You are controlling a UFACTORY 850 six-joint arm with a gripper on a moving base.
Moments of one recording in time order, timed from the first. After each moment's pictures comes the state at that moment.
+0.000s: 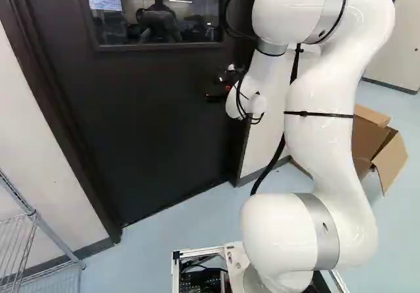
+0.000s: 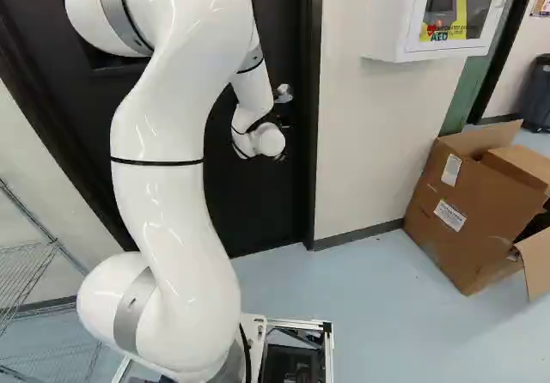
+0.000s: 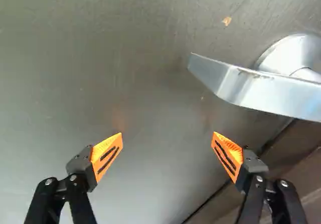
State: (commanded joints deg) arm -8.1 -26.9 -52.2 -30.2 55.6 0.0
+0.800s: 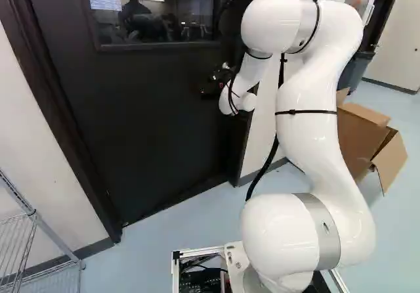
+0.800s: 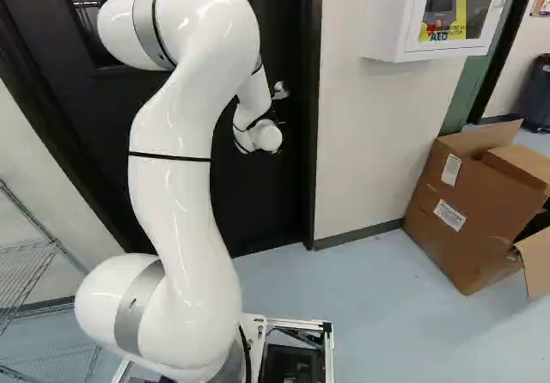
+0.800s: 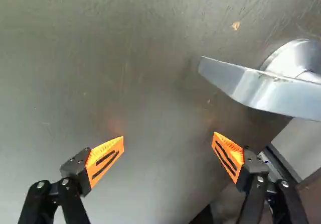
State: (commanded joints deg) arm -5.1 -34.1 -61.8 -29.2 55.6 0.0
